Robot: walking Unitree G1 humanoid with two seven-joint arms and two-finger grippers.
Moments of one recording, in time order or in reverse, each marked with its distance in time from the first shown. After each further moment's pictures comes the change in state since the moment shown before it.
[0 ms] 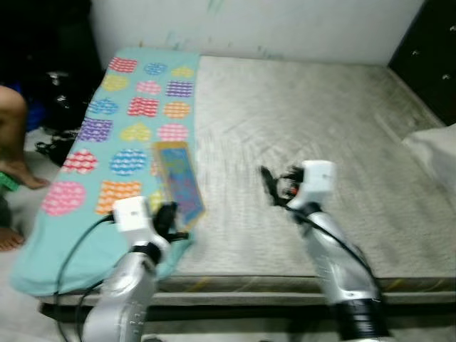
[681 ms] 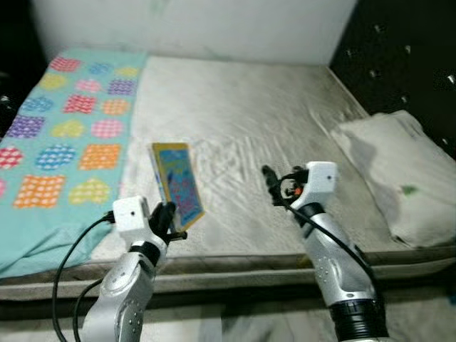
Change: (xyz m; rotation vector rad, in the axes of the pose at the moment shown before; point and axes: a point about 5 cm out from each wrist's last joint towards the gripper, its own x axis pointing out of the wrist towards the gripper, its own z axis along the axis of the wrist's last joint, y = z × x) left arm 0.001 0.008 0.004 0.003 -0.025 0.052; right arm 0.002 0.009 0.001 0.006 -0.020 0.023
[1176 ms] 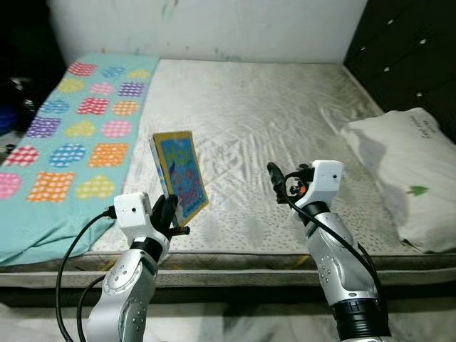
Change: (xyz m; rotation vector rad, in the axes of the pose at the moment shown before) left arm 0.003 -0.006 0.007 0.024 -0.071 -0.057; right arm -0.001 -0.008 0.002 0.002 -0.035 -0.049
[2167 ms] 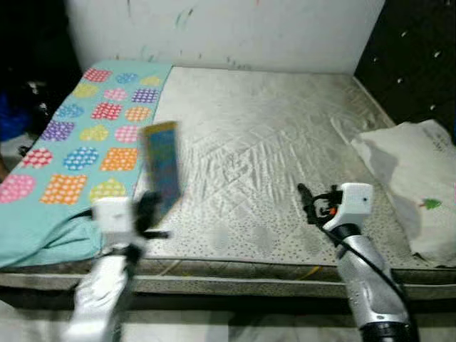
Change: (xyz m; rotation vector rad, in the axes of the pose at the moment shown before) left arm -0.026 0.037 0.013 0.249 -0.096 0.060; right arm -0.031 -0.052 -0.014 -0.103 0.056 -0.109
